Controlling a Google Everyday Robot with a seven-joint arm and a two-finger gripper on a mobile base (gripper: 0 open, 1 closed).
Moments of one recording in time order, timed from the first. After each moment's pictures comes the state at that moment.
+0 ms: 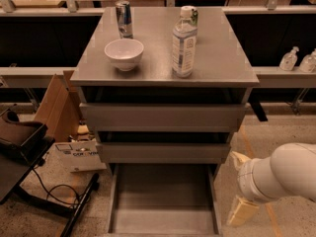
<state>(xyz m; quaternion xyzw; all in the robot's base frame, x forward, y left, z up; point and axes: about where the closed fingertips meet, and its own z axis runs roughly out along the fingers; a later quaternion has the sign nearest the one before) 0.402 -0.209 0.659 -0.62 0.76 -0.01 0.19</state>
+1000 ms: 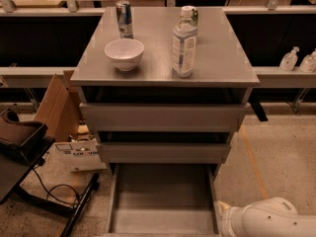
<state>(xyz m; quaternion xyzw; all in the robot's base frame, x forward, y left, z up) 0.358 -0.209 0.450 -0.59 0.79 0.04 0.16</state>
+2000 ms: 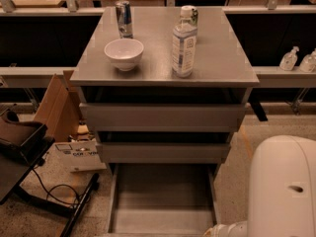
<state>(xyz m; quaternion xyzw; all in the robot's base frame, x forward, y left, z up) 0.361 -0.198 0.264 -0.58 0.79 0.08 0.18</state>
